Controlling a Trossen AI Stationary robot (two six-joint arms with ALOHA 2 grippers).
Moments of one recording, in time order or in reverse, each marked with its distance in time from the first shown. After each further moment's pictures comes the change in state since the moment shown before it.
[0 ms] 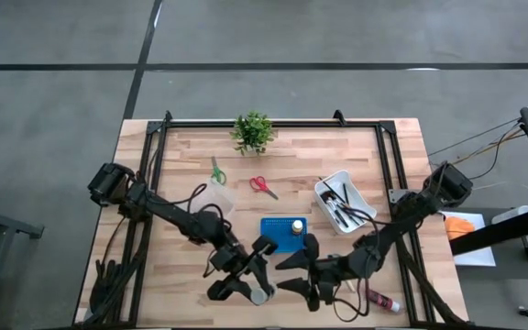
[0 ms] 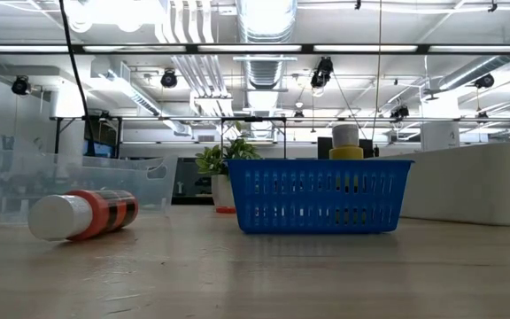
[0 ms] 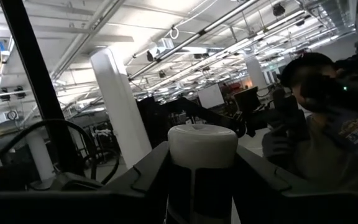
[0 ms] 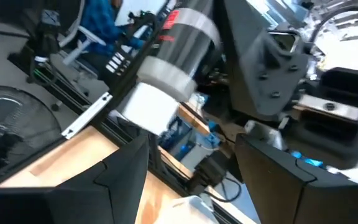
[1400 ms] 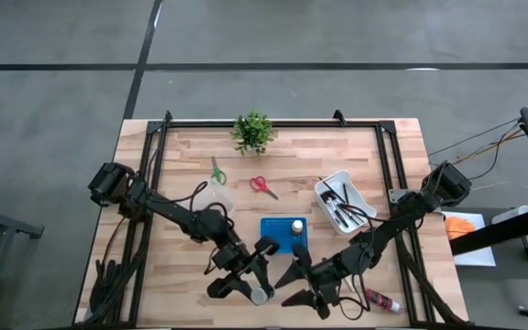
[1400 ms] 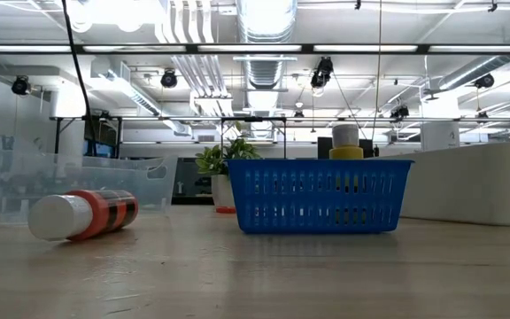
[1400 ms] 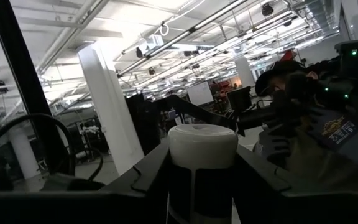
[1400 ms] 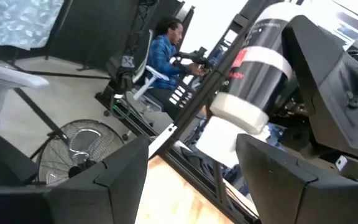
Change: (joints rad) left arm 0.029 0.000 0.022 -0.043 0.058 -0.018; right arm -0.030 0.003 0.003 -0.050 -0.346 0.143
